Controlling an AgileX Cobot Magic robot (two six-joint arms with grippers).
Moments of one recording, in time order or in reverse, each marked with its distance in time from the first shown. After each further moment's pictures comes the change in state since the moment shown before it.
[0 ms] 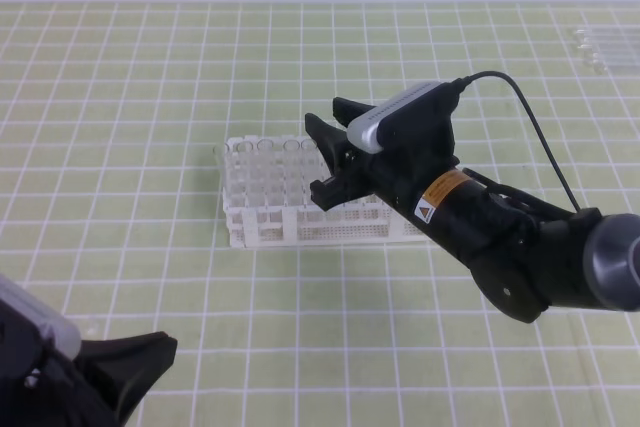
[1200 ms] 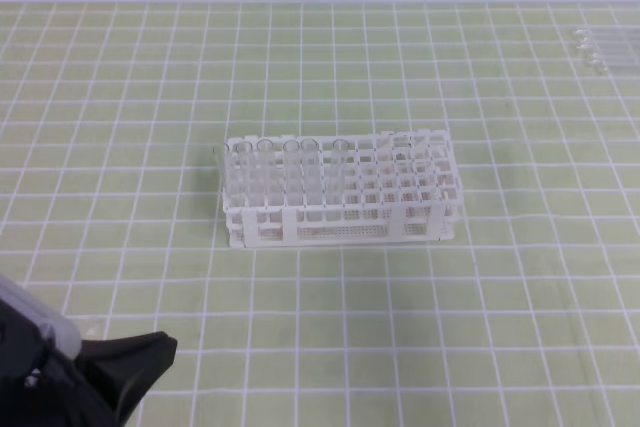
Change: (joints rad) left arm 0.000 0.000 0.000 0.000 0.002 0.000; right arm -0.248 -1.160 0.115 -0.101 1.341 -0.045
